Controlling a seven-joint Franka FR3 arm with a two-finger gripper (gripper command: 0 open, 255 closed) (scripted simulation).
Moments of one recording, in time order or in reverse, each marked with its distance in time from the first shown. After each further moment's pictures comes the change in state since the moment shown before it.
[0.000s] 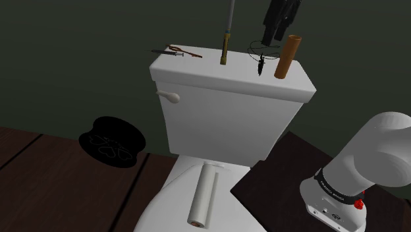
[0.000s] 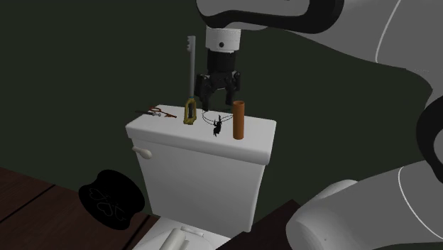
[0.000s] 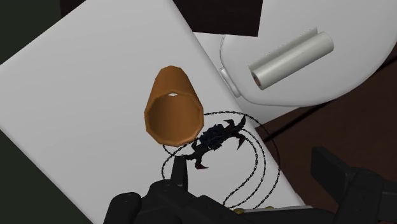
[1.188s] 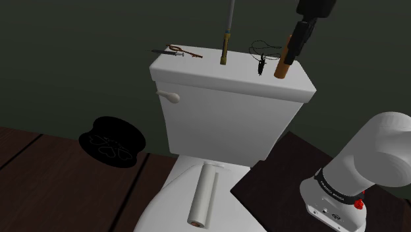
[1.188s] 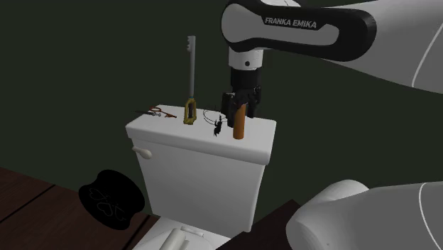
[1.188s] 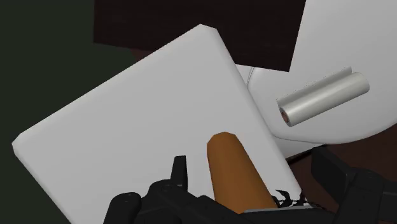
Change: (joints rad) arm -0.001 -0.166 -0.066 -0.209 -0.078 -0.006 -0.136
